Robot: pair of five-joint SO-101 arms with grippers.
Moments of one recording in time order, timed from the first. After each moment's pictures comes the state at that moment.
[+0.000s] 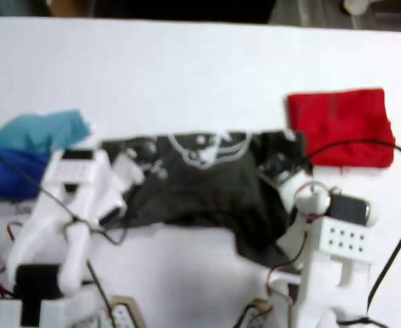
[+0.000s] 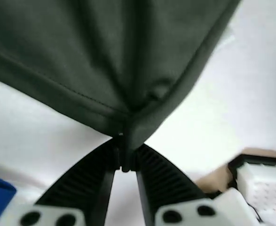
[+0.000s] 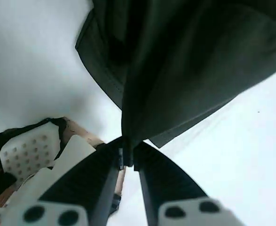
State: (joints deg) left arm -7.5 -12.6 44.2 77.4 -43.5; right arm 10.1 -47.4 49.8 96.9 50.3
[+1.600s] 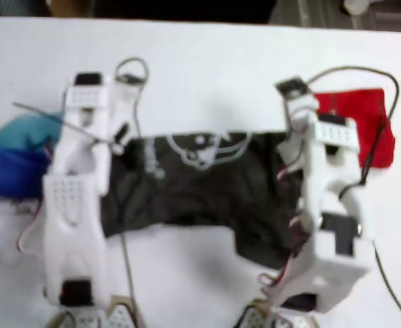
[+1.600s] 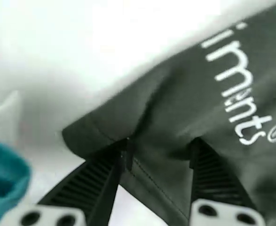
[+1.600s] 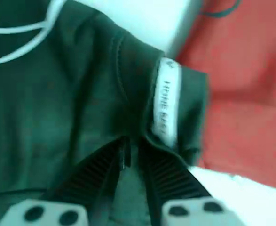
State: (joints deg) left arm -10.5 58.0 -50.8 101.4 -23.3; right arm 6.9 15.5 11.2 62.1 33.2
